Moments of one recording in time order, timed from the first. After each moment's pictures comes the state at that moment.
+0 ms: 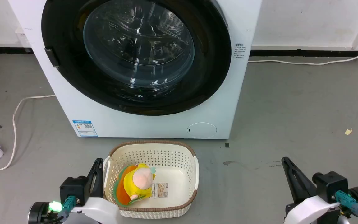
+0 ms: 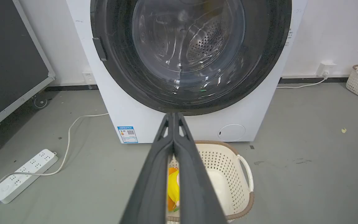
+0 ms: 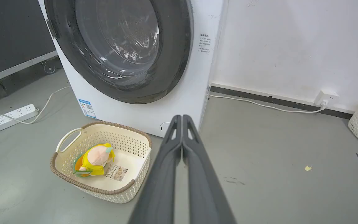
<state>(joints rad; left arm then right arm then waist) 0.02 0.05 0.00 0.00 -0.01 0.00 0.00 0.01 -0.06 0.00 0.00 0.01 0.13 0.00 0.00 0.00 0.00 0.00</state>
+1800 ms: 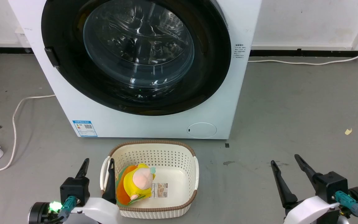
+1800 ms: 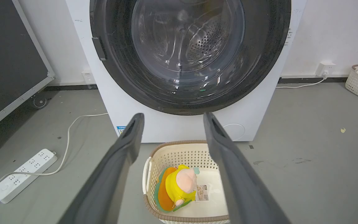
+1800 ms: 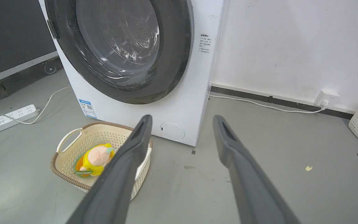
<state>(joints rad) 0.02 0.05 0.00 0.00 -0.01 0.00 0.00 0.01 -0.06 0.00 0.01 0.01 0.13 0.00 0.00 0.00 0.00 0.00</state>
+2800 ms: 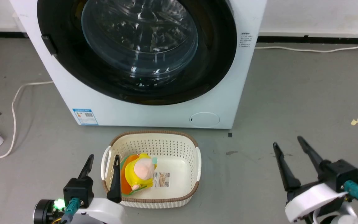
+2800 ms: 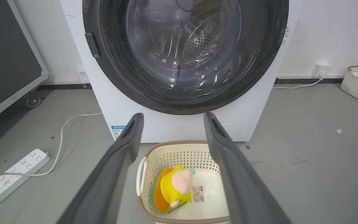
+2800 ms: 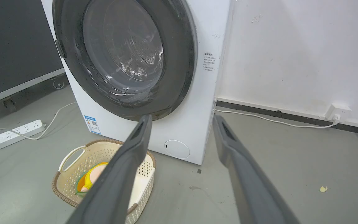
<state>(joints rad) 0.01 0.05 -0.03 0.01 -0.02 0.01 -0.06 -0.05 -0.07 0.01 0.00 0.05 0.13 -0.06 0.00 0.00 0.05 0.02</state>
